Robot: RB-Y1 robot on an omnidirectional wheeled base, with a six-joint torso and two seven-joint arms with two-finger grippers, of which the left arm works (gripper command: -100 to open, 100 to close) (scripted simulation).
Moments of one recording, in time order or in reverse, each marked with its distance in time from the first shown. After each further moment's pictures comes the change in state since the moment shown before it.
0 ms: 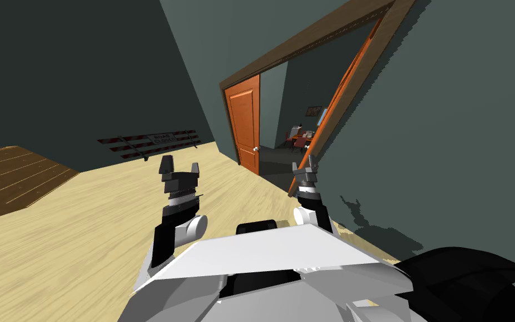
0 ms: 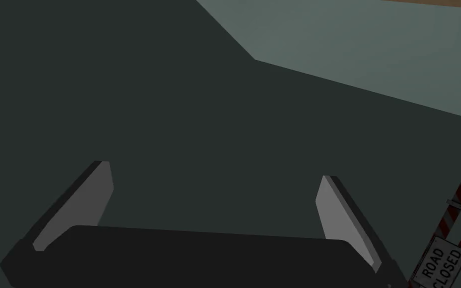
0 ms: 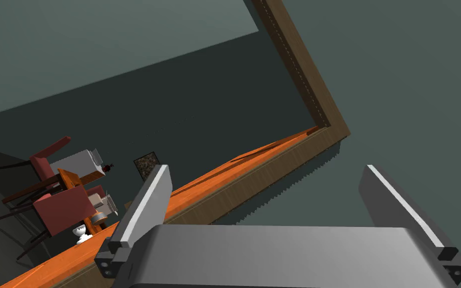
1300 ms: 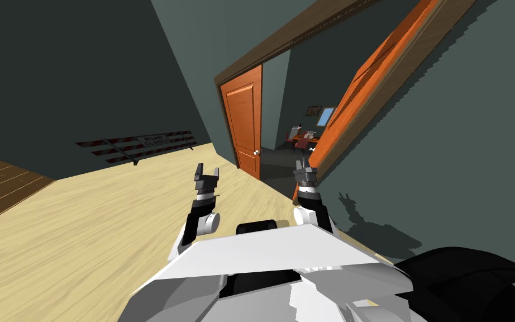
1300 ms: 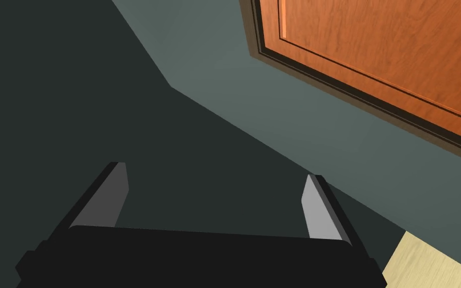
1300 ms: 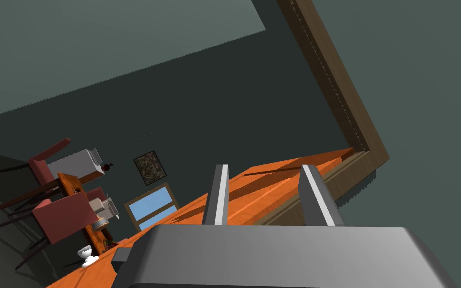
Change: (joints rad) arm -0.067 0.056 -0.129 0.242 0.002 -0.058 0.233
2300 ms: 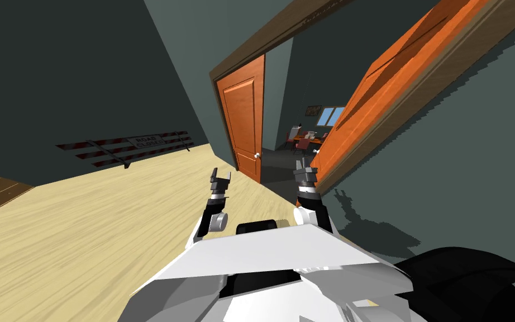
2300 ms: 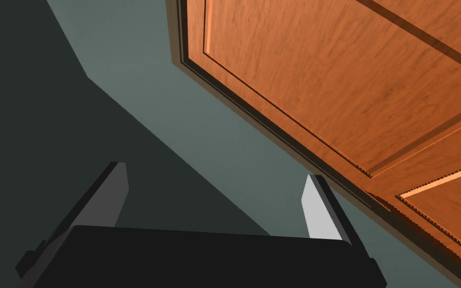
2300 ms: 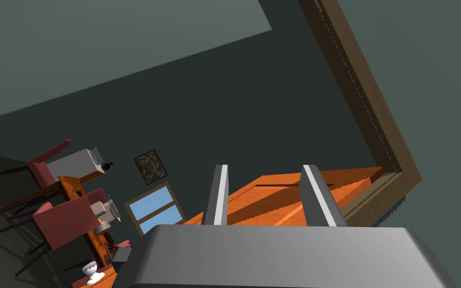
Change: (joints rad) arm -0.058 0.024 -0.100 0.192 0.005 -0.038 0.196
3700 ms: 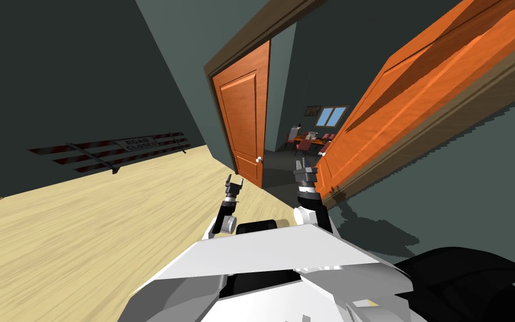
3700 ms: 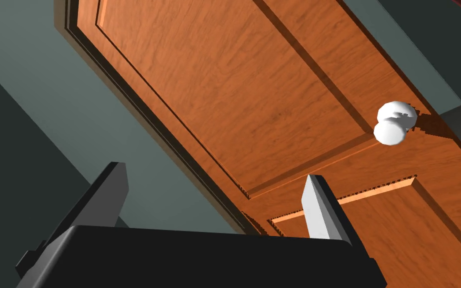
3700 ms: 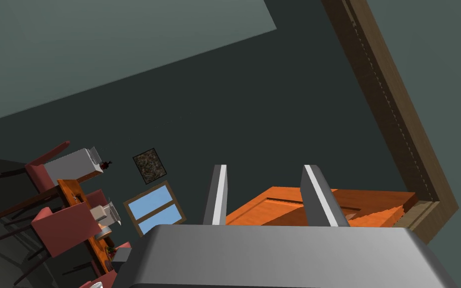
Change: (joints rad) arm -0.071 0.008 -0.138 0.266 0.002 -0.067 0.252
